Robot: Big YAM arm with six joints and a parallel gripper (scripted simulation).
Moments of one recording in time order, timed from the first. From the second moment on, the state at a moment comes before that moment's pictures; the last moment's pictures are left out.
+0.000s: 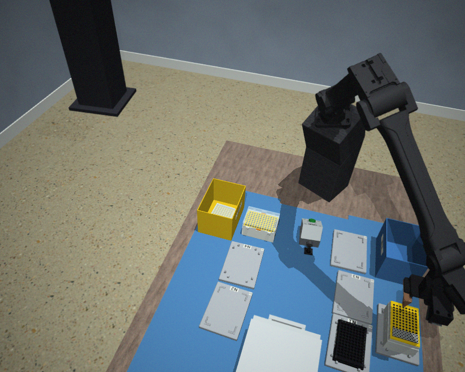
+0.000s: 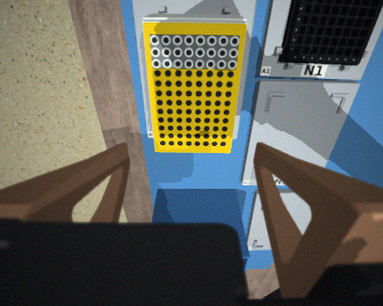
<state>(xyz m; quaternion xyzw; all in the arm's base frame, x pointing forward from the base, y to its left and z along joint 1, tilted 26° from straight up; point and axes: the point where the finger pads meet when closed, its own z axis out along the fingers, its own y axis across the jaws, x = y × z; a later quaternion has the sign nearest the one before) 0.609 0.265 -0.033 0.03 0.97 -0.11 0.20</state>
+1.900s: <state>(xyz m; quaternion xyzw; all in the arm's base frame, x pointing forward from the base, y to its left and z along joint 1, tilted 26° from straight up) 0.462 0.131 -0.052 -0.02 0.97 -0.12 0.19</state>
